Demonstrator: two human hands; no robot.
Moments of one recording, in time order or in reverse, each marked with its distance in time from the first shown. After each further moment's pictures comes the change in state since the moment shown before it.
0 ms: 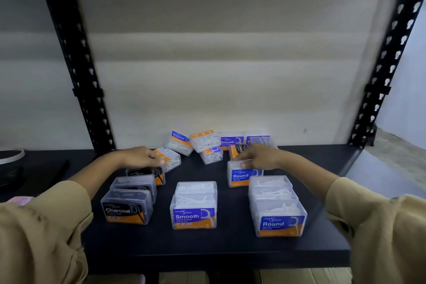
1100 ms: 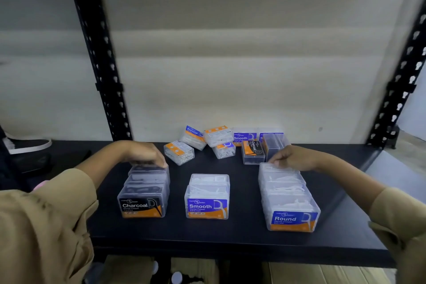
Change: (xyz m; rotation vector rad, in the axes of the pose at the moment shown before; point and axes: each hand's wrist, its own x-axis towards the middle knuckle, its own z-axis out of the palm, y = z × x) left_hand -0.030 -0.006 -0.011 -0.088 -0.231 -0.155; right_hand -0.033 0.029 -0.001 0.185 0.016 0.065
